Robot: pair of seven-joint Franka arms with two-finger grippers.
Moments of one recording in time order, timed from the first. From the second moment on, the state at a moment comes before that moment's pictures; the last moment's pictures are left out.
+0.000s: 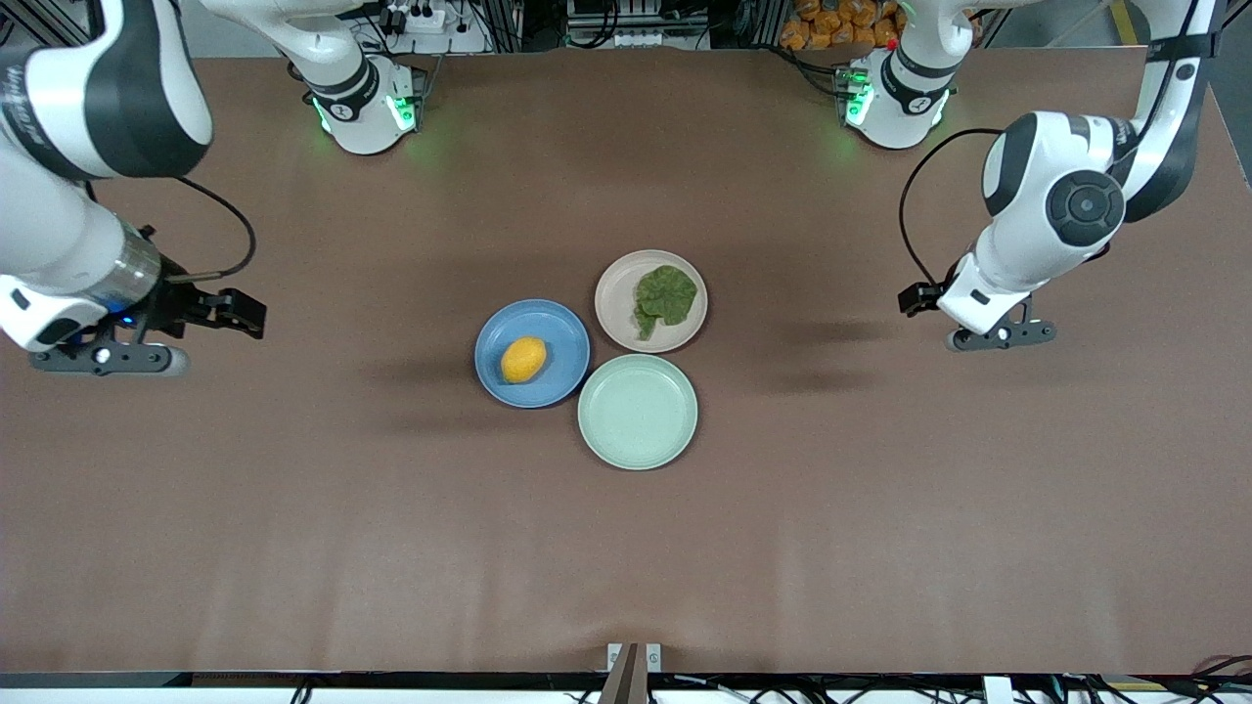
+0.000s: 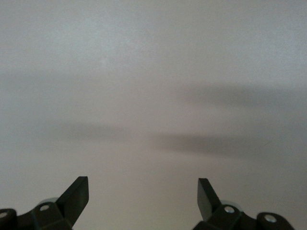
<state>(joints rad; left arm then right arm) -0.01 0.01 -0.16 -2.23 0.06 2.11 -0.28 0.08 0.12 0.00 -1.62 -0.06 1.70 0.09</state>
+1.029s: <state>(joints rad) -0.03 -0.05 -0.16 -1.69 0.04 1.69 -0.19 0.05 0.03 -0.03 -1.55 -0.06 1.63 0.07</state>
